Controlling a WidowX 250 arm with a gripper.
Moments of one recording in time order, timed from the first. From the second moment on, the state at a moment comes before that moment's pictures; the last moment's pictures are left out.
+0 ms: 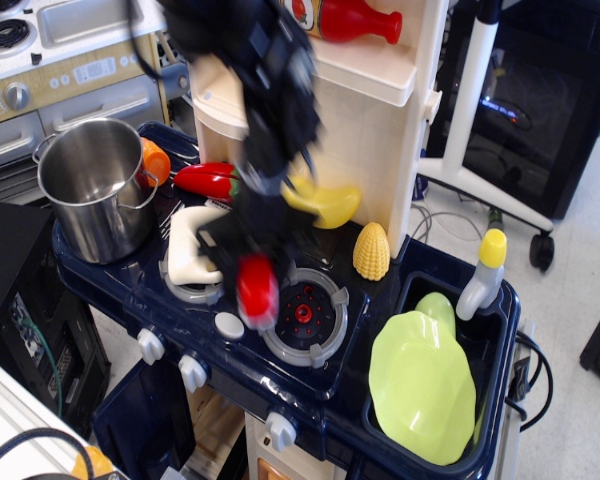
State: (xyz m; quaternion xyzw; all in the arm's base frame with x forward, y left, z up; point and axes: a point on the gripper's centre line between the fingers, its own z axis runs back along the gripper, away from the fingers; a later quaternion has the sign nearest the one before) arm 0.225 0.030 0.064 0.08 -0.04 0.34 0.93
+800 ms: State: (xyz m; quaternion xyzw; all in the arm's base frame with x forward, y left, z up) arm 0.254 0.182 0.101 0.14 -0.09 0.22 0.96
